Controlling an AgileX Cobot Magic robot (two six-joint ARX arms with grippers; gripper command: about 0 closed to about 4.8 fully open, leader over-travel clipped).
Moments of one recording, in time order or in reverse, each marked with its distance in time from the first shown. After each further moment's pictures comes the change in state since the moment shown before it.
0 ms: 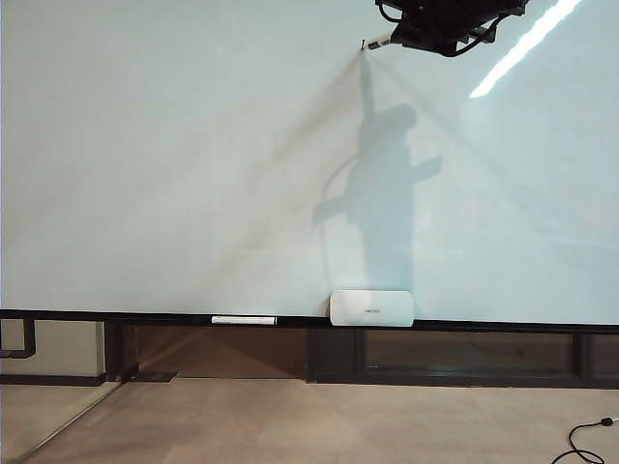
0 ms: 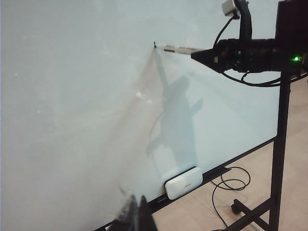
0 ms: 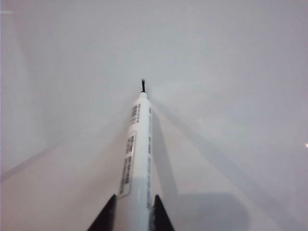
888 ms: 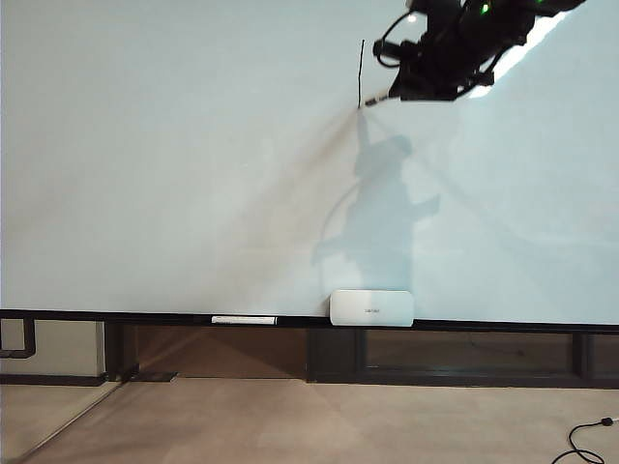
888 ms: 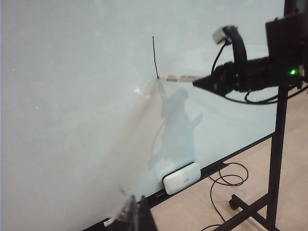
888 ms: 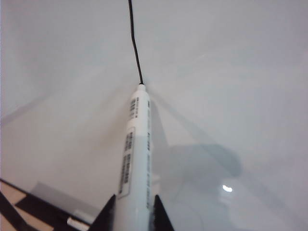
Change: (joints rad) left arm 0.000 0.000 0.000 -0.018 0.001 0.000; right arm 0.001 0.021 -0.053 -0.143 -0.003 -0.046
